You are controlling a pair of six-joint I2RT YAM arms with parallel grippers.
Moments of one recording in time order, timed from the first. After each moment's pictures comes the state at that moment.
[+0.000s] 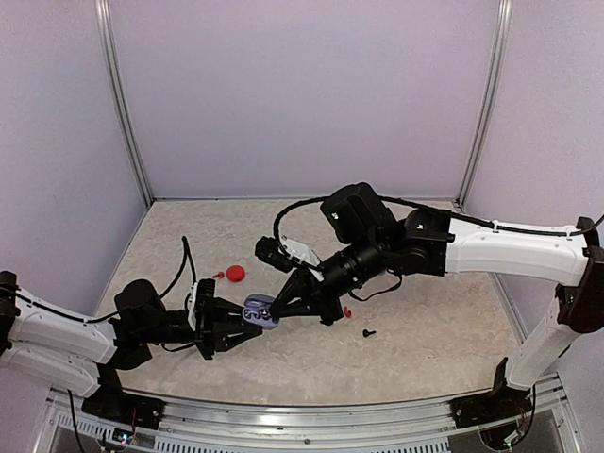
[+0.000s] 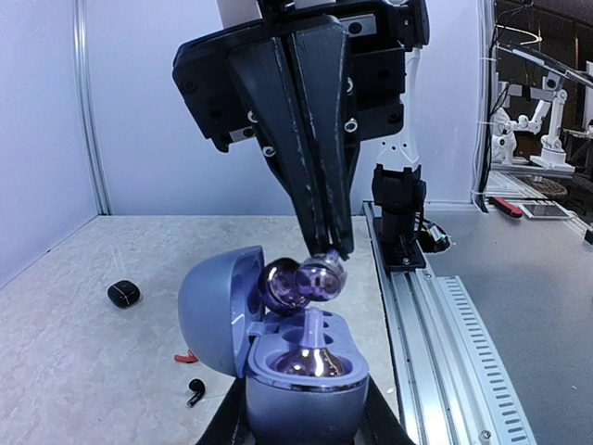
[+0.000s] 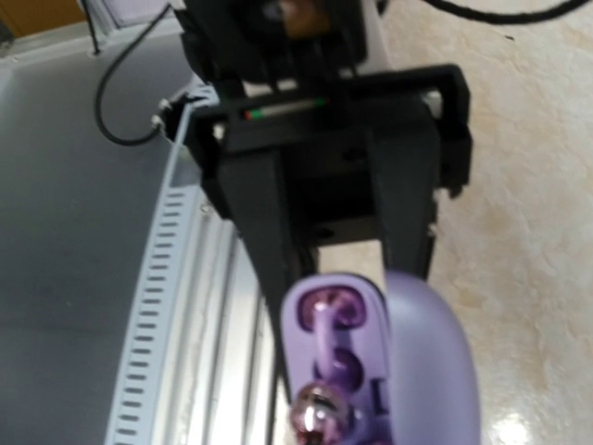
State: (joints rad) left arm -0.93 1.18 0.20 1.04 0.53 0.02; right arm 1.12 1.60 1.38 -0.43 -0.55 -0.18
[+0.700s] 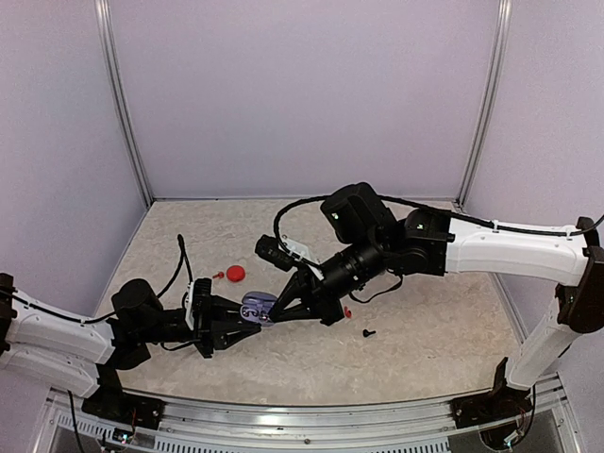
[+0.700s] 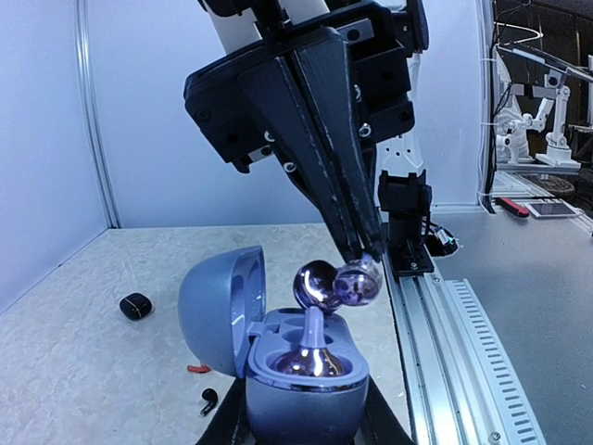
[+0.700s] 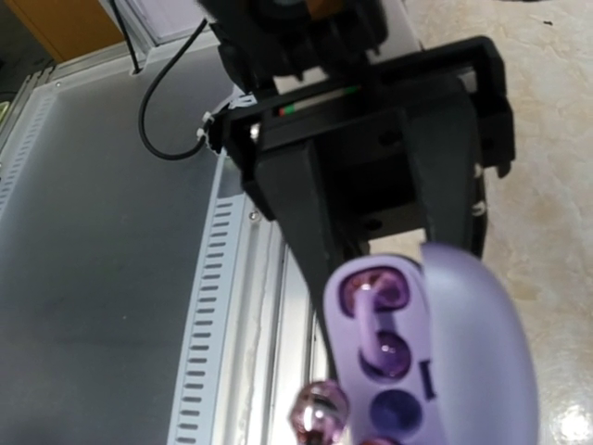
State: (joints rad) left arm -0.93 1.15 0.20 1.04 0.52 0.05; right arm 1.12 1.60 1.38 -0.43 -0.62 -0.07
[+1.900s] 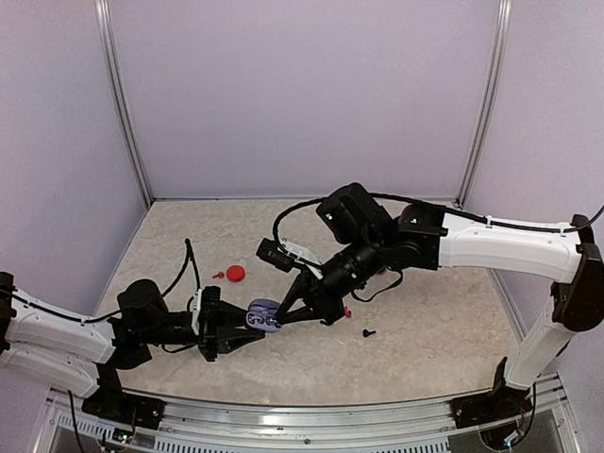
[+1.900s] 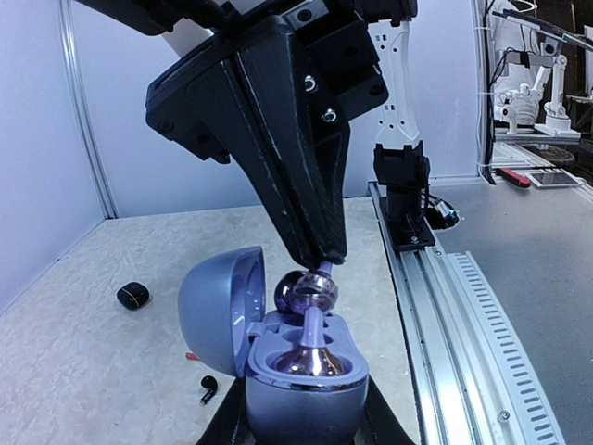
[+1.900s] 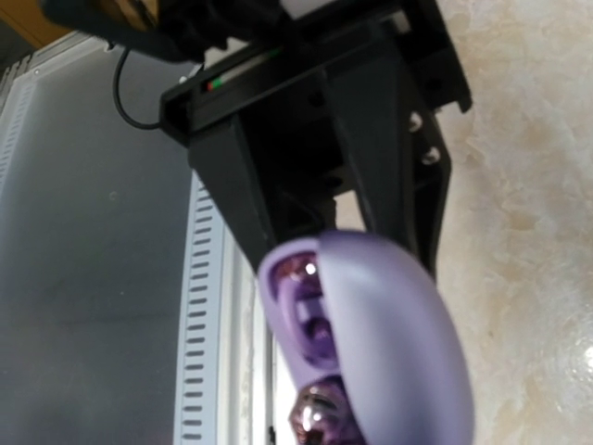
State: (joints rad) left arm -0.95 1.15 0.22 0.96 0.51 0.14; right arm 1.10 1.63 1.42 -0.54 -0.61 -0.03
